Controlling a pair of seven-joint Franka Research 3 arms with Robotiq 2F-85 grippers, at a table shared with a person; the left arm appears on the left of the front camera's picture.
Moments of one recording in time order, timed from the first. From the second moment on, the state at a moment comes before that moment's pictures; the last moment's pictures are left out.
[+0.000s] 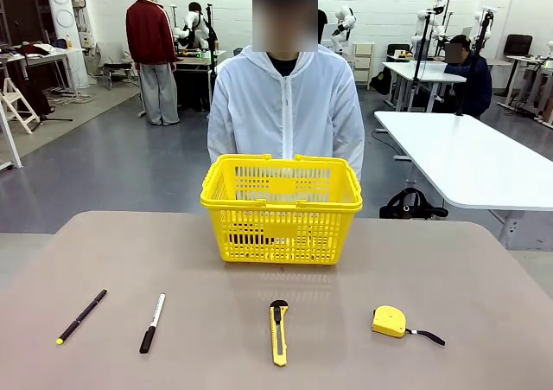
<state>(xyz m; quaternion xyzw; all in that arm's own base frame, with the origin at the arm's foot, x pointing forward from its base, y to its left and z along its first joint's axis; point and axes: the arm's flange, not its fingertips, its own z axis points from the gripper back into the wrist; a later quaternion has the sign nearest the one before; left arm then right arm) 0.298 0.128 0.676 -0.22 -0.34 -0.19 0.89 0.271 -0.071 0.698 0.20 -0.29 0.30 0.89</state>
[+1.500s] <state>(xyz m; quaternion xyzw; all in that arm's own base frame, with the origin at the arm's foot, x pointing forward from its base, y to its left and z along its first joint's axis) 0.298 0.128 0.676 -0.22 -0.34 -0.19 0.89 0.246 -0.113 0.696 0.20 -0.32 0.27 0.88</state>
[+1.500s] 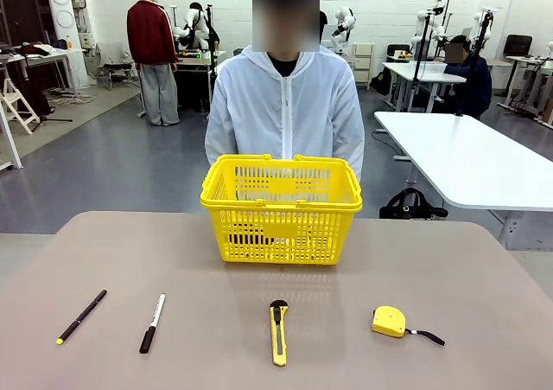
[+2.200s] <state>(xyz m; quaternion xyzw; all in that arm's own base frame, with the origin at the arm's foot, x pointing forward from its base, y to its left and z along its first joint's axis) 0.298 0.128 0.676 -0.22 -0.34 -0.19 0.89 0.246 -0.113 0.696 0.20 -0.32 0.27 0.88</state>
